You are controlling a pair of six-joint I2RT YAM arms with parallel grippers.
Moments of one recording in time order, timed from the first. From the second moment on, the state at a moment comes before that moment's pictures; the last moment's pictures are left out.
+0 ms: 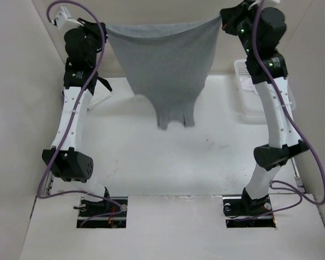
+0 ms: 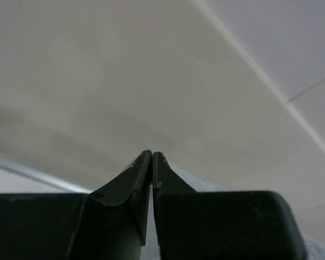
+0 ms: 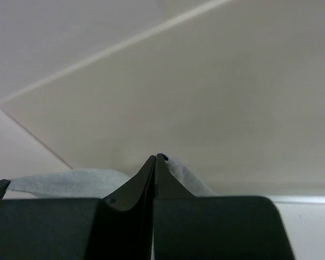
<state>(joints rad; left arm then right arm) -0.10 1.66 1.87 -0.07 -0.14 -0.75 0.30 1.85 2.41 -0.37 0.07 0.45</state>
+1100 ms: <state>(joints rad) -0.25 0.14 0.61 -0.69 -0.12 -0.80 1.51 0.42 0.74 -0.73 0.54 0.93</state>
